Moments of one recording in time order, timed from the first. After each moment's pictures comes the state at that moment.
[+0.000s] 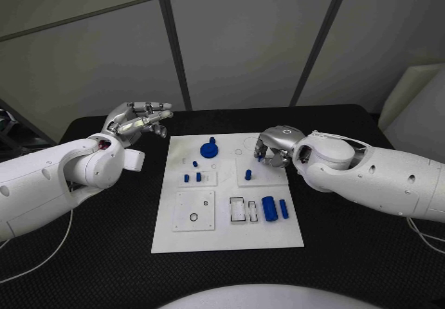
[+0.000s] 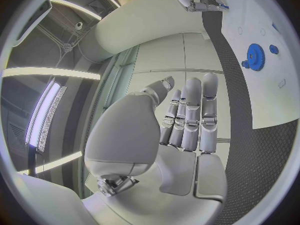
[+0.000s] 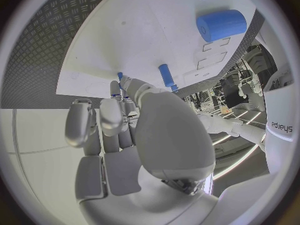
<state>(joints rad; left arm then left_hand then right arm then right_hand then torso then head) 1.14 -0.90 0.06 1.40 -0.10 -0.20 0.39 1.39 -0.15 0.43 -0.02 0.18 0.99 0.17 0.12 0.07 0.98 0.11 0.37 0.10 1.18 0.03 1.04 0.44 0.19 1.12 0.13 0.61 1.02 1.17 -0.78 -0.03 1.49 -1.76 -0.21 -0.21 1.50 -0.12 0.48 0.07 0.15 1.17 0.13 0.08 0.08 1.27 0.06 0.09 0.08 1.47 -0.01 1.14 1.03 0.08 1.36 0.09 1.37 1.28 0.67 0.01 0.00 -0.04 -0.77</state>
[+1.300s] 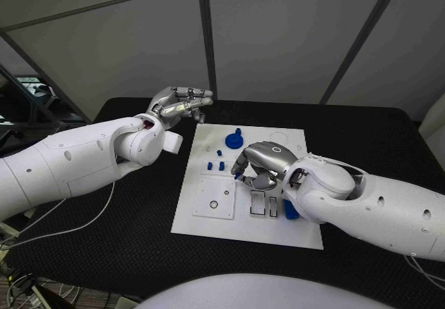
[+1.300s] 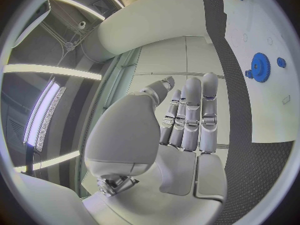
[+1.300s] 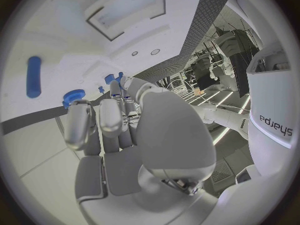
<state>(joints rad) 1.14 -0.84 0.06 1.37 -0.10 -0.19 0.39 1.39 -0.15 0.43 -0.02 0.18 0.99 0.17 0.12 0.07 0.98 0.11 0.38 0.10 1.17 0.03 1.04 0.43 0.19 1.12 0.13 0.61 1.02 1.08 -0.66 -0.02 1.66 -1.68 -0.30 -0.16 1.48 -0.14 0.49 0.05 0.19 1.17 0.13 0.08 0.08 1.27 0.06 0.09 0.08 1.47 -0.01 1.16 1.03 0.09 1.37 0.09 1.38 1.30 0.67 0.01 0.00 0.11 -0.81</state>
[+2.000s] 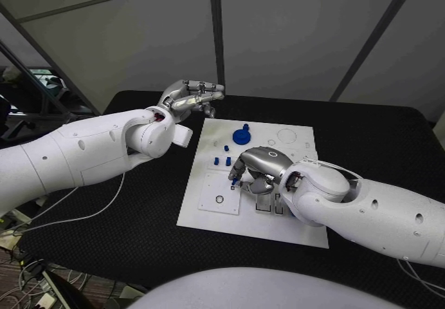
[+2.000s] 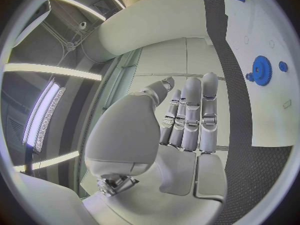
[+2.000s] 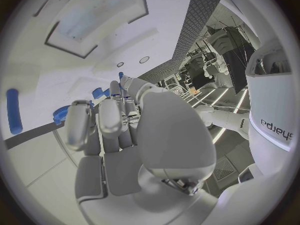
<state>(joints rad) 1.14 -0.83 0.06 1.36 -0.10 -0.18 0.39 1.39 -0.15 0.43 -0.02 0.18 0.99 0.17 0.12 0.07 0.98 0.11 0.38 0.10 1.17 0.03 1.04 0.43 0.19 1.12 0.13 0.61 1.02 1.05 -0.60 -0.02 1.62 -1.67 -0.25 -0.14 1.48 -0.14 0.50 0.05 0.19 1.17 0.13 0.08 0.08 1.27 0.06 0.09 0.08 1.47 -0.01 1.16 1.03 0.09 1.37 0.09 1.38 1.31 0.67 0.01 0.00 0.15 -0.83</state>
